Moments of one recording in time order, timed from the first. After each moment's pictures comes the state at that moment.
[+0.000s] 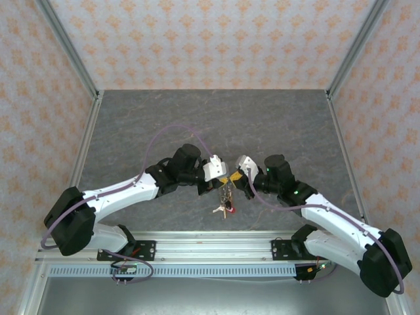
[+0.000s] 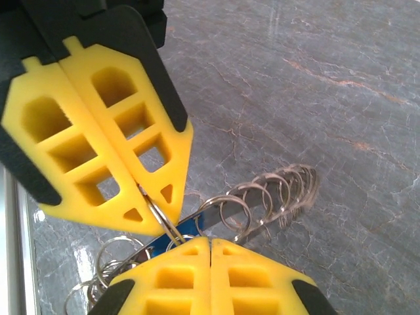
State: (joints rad) left arm -0.76 1.35 0.82 -0.08 0.47 0.35; right arm 0.62 0.94 0.50 -0.10 -0.43 -0.18
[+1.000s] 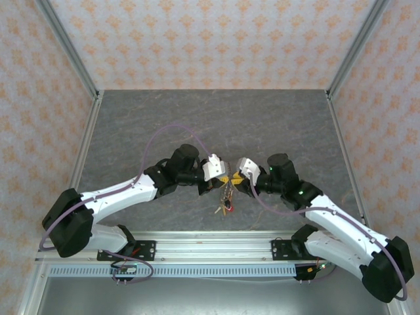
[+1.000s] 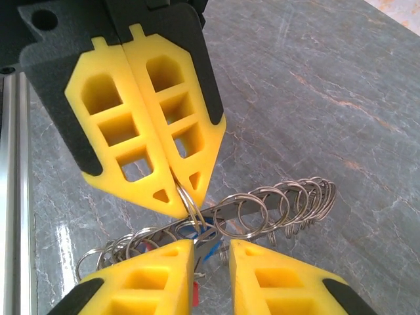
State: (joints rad) left arm -0.76 1.33 0.81 -0.04 0.50 0.32; right arm 0.61 0.89 0.56 -0.23 -0.47 -0.36
